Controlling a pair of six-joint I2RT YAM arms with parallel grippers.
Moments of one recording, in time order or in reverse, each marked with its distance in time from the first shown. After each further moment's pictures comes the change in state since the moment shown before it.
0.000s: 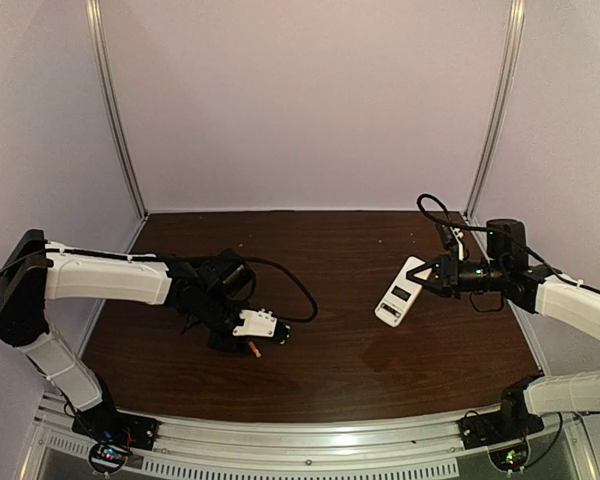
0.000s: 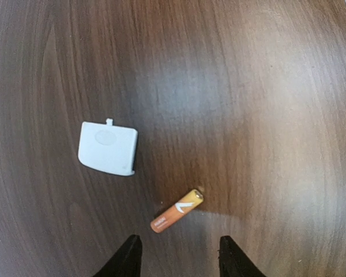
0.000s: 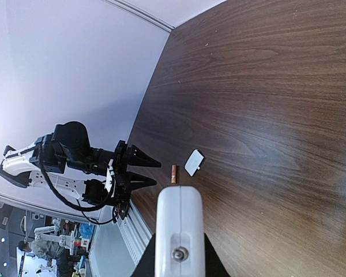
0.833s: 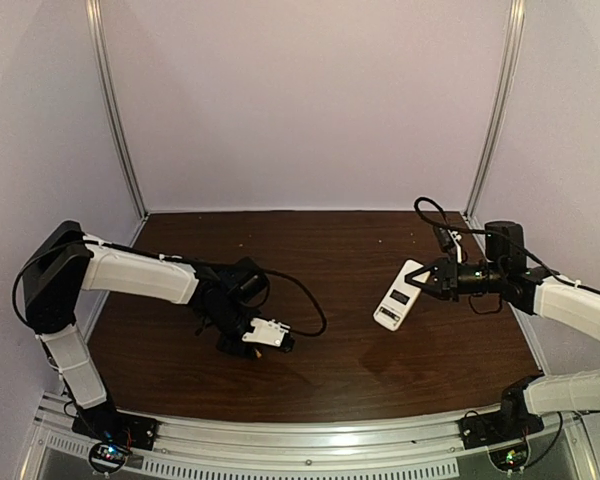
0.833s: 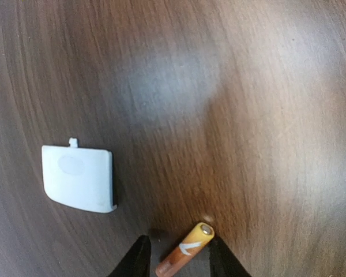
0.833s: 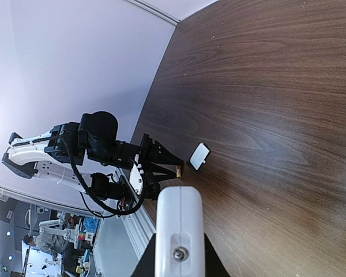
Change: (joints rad) left arm 0.011 0.180 0.068 0.010 -0.003 0.116; right arm 0.004 0.009 -0.016 0.023 -0.040 0.002
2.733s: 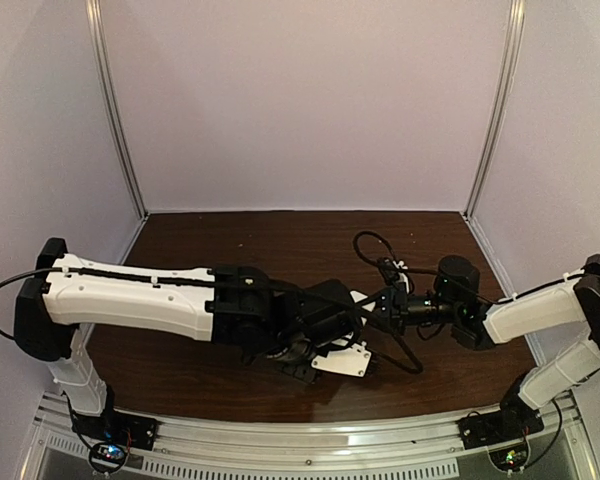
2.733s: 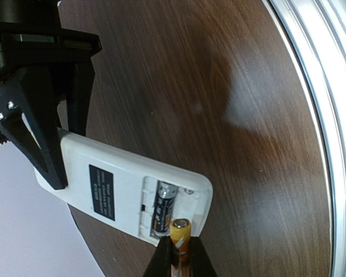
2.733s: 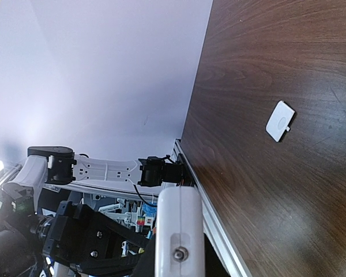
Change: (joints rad) left arm -0.553 0.032 0.533 -0.288 -0.494 -0.307; right arm 0.399 0.337 -0.183 0.870 0.115 0.577
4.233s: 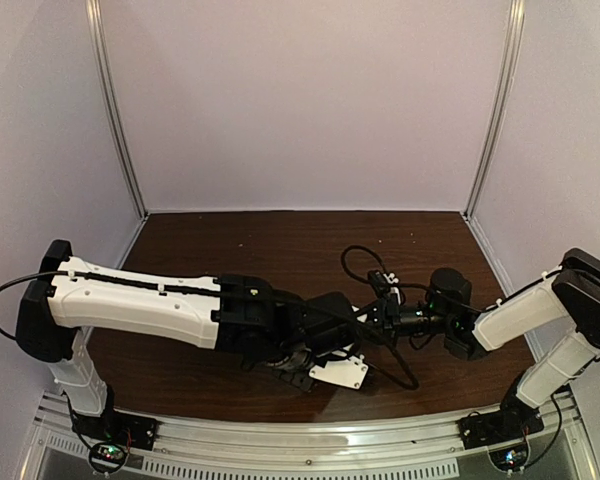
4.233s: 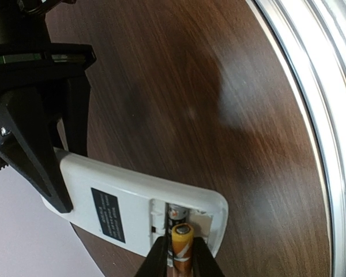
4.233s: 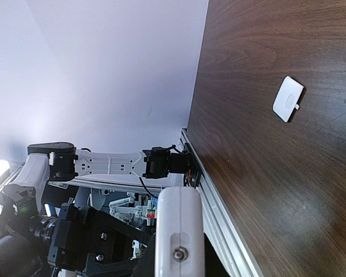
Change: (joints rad) left arm -0.015 0.012 -0.041 0.005 0.025 0.037; right arm 0.060 0.110 -0.032 0.183 0.023 0.104
